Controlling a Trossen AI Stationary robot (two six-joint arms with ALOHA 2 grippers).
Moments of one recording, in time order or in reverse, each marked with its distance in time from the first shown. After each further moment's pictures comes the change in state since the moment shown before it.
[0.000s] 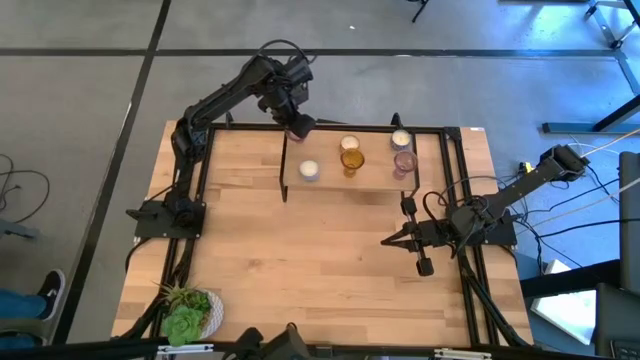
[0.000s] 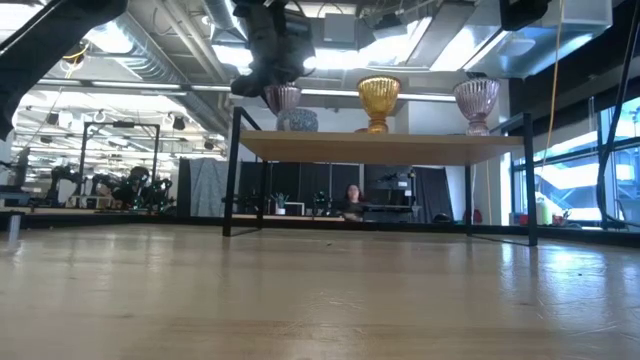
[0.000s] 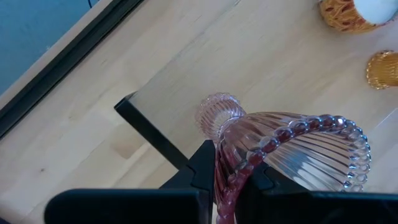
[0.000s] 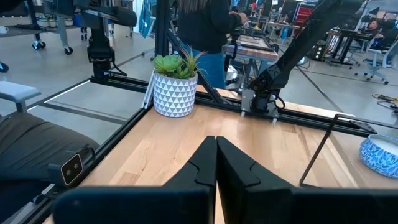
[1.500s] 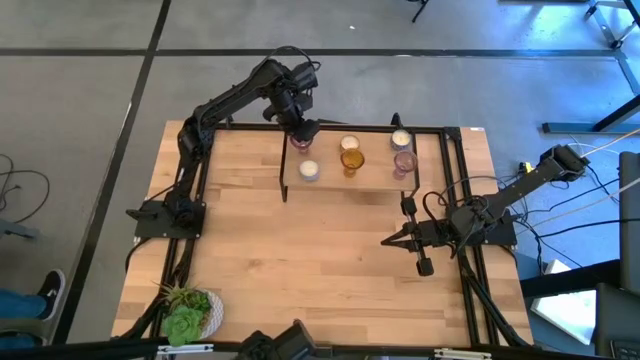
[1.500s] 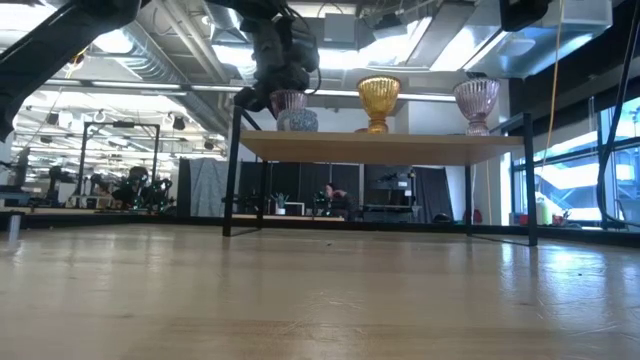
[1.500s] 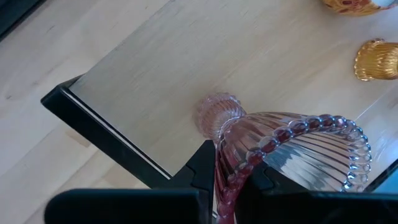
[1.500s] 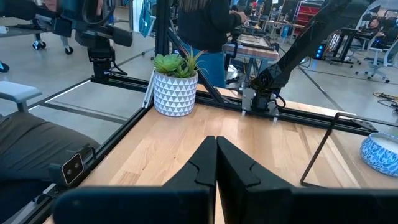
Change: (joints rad) left arm -0.005 0.068 -0.010 -0.018 0.120 -0.048; right arm 0.000 0.000 0.000 -0.003 -0.001 0.008
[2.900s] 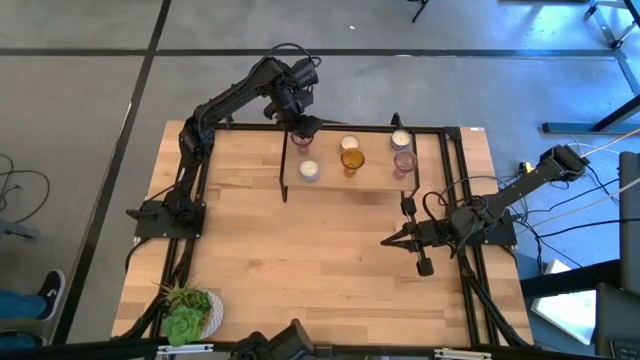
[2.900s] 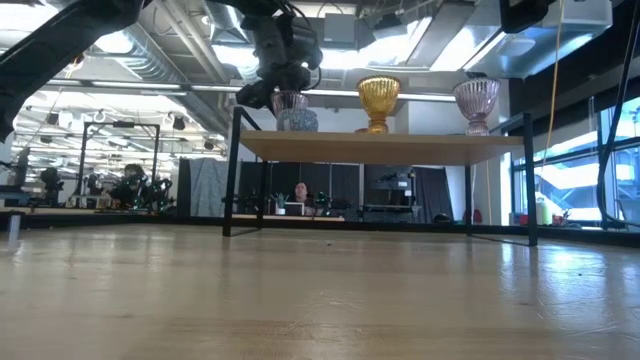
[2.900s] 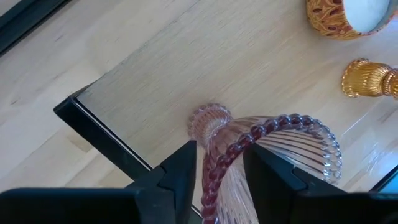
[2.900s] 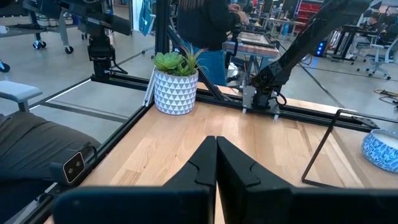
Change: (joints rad) left arm 0.005 0.006 0.055 -0.002 -0.002 -0.041; right arm 0.000 0.001 0.000 -0.008 0.000 0.011
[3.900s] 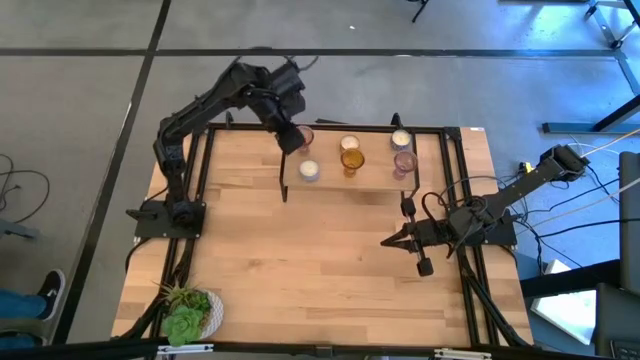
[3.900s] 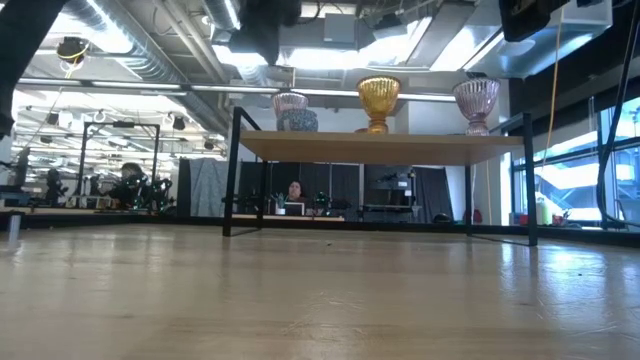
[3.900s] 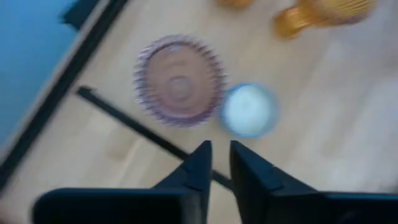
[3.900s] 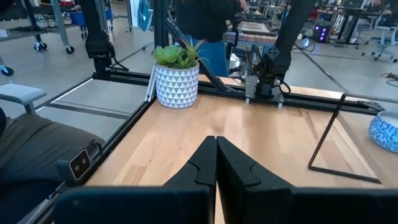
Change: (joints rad) left arm -0.149 -0.259 -0.063 0.000 -0.153 0.179; right arm 0.001 0.000 0.000 -0.032 0.000 0.064
